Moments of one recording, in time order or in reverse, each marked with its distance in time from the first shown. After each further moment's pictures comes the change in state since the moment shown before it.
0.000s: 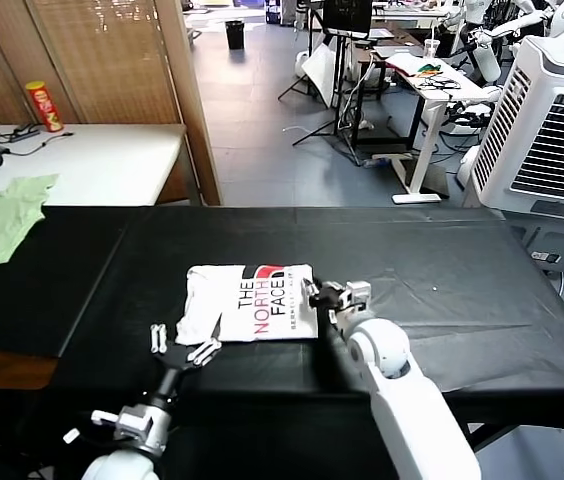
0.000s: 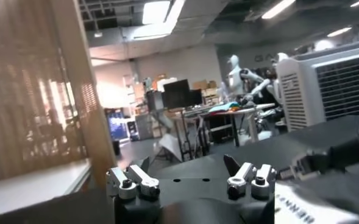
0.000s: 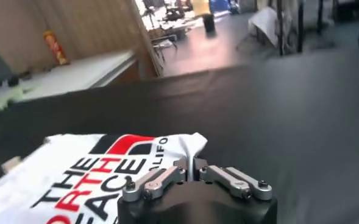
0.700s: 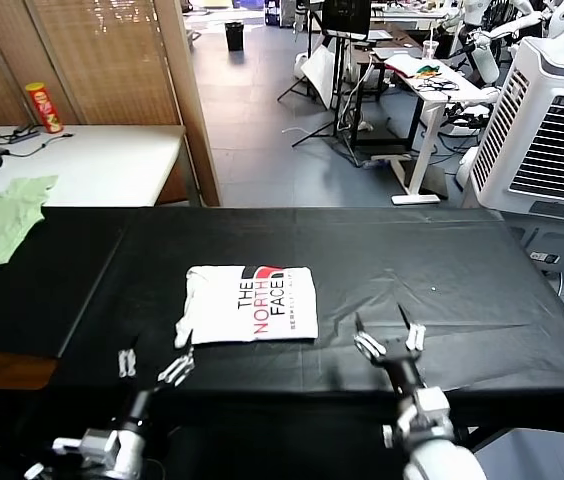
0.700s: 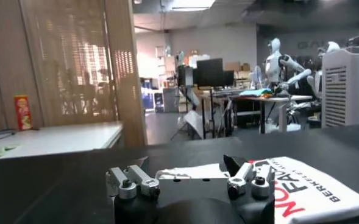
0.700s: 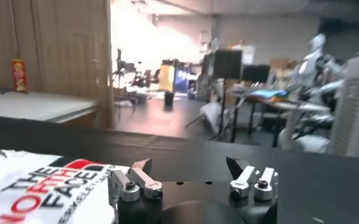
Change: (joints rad) left arm 0.182 0.056 -0.071 -0.123 -0.137 0.063 -0.116; right arm -0.672 -0.078 0.181 0.494 -0.305 0.443 0.138
